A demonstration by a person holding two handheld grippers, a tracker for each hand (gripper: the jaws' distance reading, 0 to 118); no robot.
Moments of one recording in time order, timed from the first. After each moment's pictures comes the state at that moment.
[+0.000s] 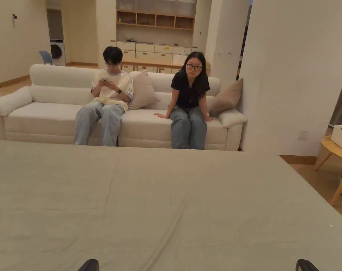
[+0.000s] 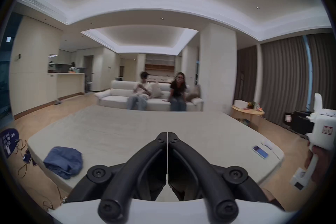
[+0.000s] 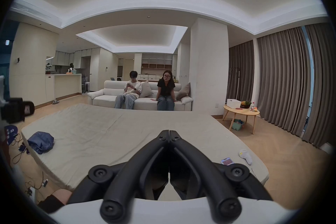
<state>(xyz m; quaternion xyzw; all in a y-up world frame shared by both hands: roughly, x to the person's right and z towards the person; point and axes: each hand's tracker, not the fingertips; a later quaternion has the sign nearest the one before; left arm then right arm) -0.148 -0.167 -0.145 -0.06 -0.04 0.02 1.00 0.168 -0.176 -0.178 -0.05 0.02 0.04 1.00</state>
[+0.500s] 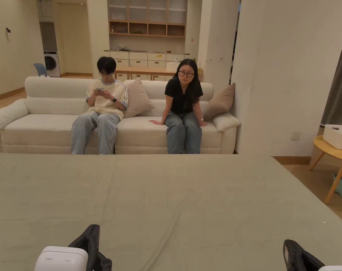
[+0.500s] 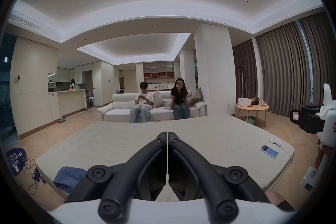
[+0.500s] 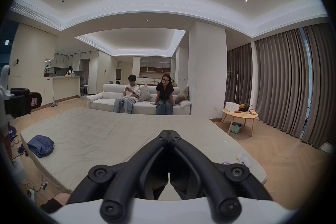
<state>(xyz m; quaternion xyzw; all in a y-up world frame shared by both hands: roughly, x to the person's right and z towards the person) -0.148 -0.137 -0.164 -0.01 0.02 -0.03 1.00 0.162 -0.158 -0.174 -0.02 0.01 0.04 1.00</state>
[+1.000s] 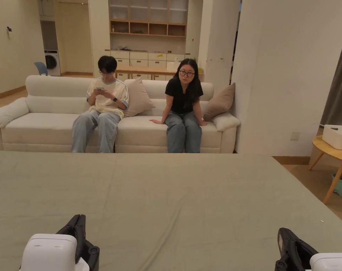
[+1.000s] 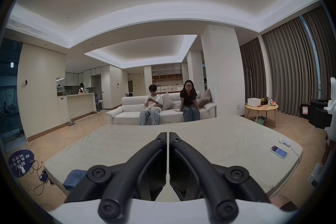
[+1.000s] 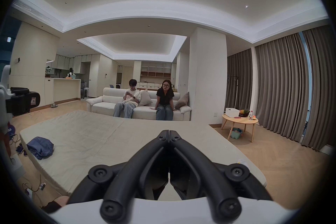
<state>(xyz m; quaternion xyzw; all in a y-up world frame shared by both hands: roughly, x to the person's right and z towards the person) -0.153 -0.133 -0.159 -0.01 0.06 -0.05 1.00 0.155 -0.151 -0.171 -0.01 0.01 0.05 1.00</state>
